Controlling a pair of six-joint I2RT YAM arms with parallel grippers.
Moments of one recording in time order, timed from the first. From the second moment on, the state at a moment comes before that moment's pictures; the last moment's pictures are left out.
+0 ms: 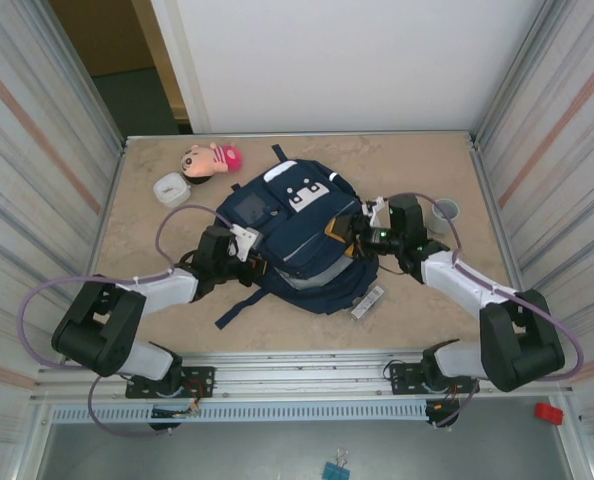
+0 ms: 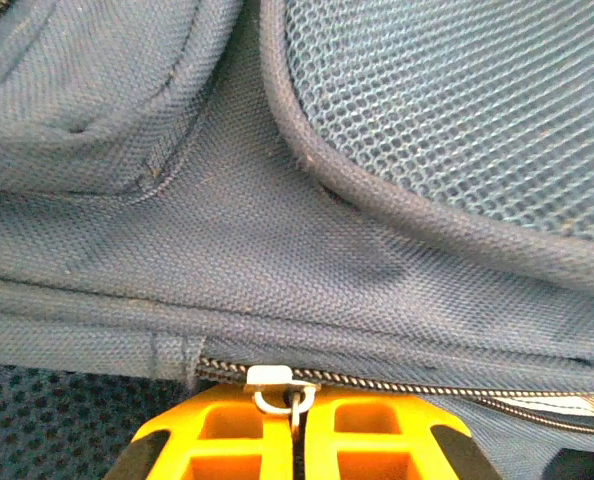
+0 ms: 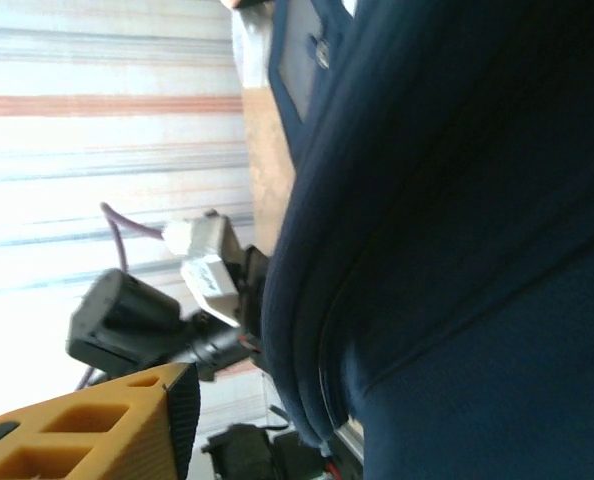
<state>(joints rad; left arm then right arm) -0.46 1.42 0.51 0.17 0.38 -0.09 0.38 1.29 0.65 0.13 -0.73 1.14</state>
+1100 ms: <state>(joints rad) -0.79 1.27 0.59 -0.02 0.40 -0.01 0.57 1.36 0.61 0.29 -0.55 1.25</state>
